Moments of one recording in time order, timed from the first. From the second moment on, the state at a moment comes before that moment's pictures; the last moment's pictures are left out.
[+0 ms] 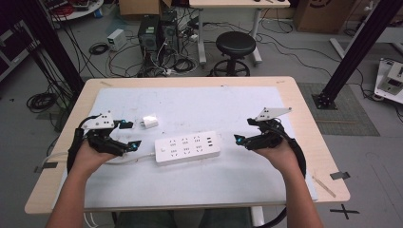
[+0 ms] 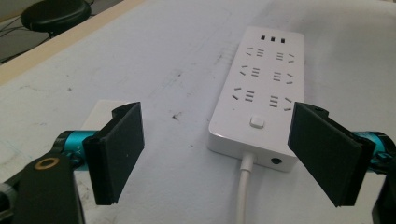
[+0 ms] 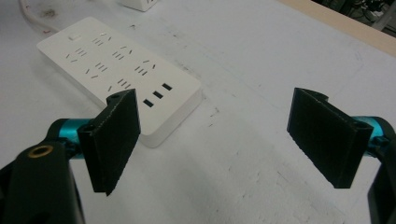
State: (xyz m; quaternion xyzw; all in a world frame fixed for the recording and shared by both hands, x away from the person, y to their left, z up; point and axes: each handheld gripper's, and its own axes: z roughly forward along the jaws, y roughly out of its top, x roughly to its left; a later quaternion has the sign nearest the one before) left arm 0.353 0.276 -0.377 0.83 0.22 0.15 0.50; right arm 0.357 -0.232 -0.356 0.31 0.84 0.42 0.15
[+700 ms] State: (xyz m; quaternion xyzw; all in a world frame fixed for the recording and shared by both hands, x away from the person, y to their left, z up) left arm 0.370 0.276 -0.355 0.83 0.23 0.17 0.48; right arm 0.357 -0.224 -0.348 0.30 0.85 0.41 0.15
